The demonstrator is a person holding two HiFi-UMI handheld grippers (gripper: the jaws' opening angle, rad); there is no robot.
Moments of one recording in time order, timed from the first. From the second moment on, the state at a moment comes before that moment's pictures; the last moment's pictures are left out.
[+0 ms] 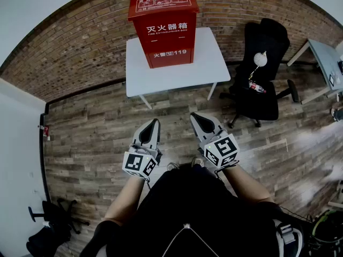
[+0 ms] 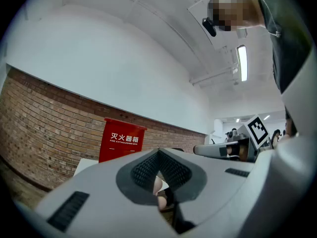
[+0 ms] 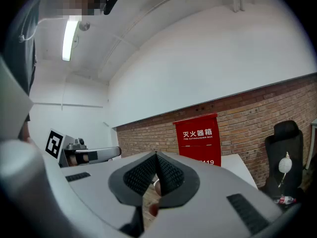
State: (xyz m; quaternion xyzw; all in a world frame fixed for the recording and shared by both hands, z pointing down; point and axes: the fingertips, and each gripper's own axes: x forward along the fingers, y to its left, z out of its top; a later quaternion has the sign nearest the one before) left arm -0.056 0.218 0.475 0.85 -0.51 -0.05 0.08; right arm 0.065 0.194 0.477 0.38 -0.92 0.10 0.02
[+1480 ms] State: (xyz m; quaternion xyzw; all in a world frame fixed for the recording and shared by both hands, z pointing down) left arm -0.128 0.226 0.498 0.86 -0.50 -0.04 0.08; right arm 0.035 0.202 0.502 0.47 -0.87 0.13 0.05
